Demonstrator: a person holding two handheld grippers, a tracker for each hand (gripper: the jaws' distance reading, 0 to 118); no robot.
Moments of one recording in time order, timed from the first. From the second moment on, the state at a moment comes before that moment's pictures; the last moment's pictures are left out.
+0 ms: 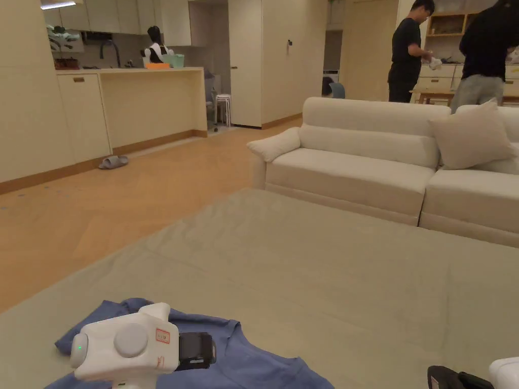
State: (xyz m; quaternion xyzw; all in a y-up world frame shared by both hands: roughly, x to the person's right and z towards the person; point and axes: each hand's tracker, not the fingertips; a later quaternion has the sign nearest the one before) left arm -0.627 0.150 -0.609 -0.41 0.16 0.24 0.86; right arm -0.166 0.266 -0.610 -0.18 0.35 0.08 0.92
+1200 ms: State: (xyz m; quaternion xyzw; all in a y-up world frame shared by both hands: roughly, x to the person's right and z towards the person) left arm -0.179 0.404 -0.653 -0.26 -0.16 0.17 0.94; right arm 0.199 0.352 -0.521 -0.11 0.12 -0.02 0.99
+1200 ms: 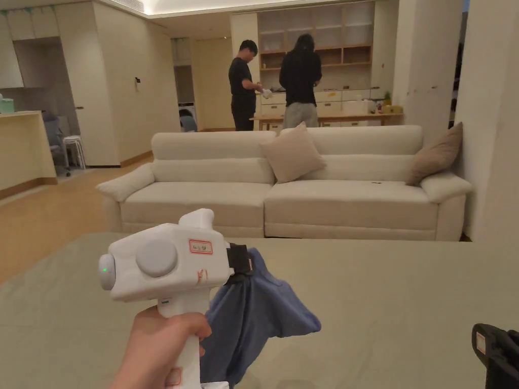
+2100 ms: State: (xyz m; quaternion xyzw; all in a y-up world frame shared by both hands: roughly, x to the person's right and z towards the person) left arm -0.082 0.273 -0.557 -0.43 -0.26 0.28 0.82; right arm 0.296 0.377 -0.443 -0.08 0.01 -0.04 1.00
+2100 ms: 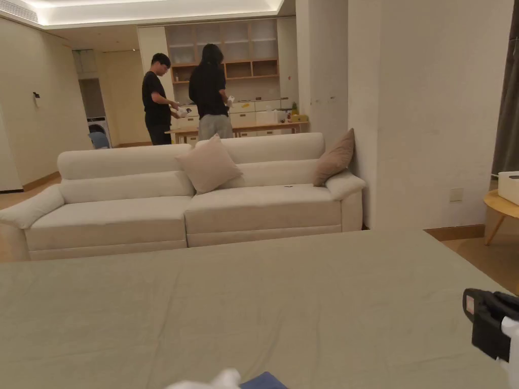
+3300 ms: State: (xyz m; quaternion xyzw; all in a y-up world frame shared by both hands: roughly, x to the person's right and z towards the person) left arm -0.350 0.181 -0.736 -0.48 -0.05 0.09 0.87; right arm 0.203 0.352 -0.597 -0.15 0.07 -0.01 0.99
